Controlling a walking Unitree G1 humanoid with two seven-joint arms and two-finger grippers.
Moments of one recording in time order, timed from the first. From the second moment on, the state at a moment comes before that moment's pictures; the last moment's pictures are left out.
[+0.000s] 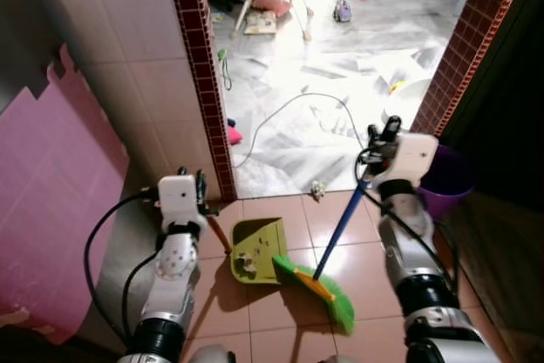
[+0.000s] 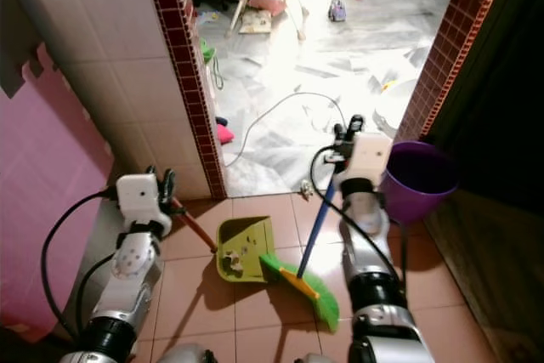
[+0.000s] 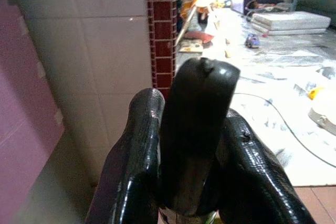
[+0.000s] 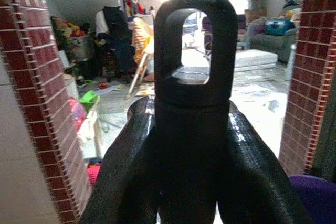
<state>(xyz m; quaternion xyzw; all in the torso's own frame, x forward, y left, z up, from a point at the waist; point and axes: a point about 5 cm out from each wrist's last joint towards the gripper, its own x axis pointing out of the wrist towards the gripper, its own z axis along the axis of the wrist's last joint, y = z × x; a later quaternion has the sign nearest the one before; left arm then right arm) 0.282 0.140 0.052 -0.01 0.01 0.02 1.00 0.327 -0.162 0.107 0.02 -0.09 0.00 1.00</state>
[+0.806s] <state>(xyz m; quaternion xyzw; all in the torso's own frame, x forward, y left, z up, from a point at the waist) 0.281 0.140 0.054 -0.02 0.00 0.02 1.00 0.331 -0.153 0.112 0.02 -0.10 0.02 0.99</state>
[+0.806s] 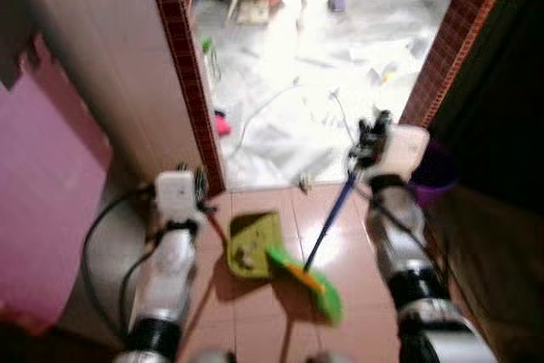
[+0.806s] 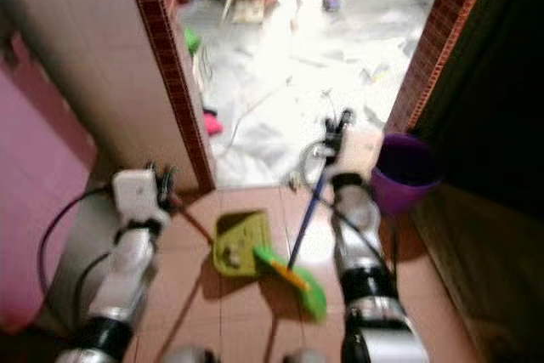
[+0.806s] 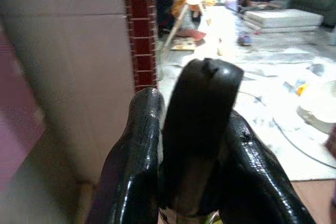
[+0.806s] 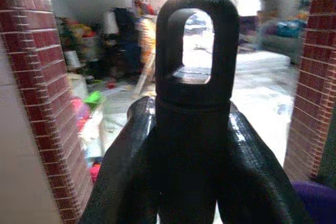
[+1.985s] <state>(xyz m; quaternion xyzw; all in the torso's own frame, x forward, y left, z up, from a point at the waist) 0.231 0.161 0.040 -0.03 0.08 -0.01 1.00 0.270 -0.196 0.081 -0.03 -0.05 -0.02 1.00</state>
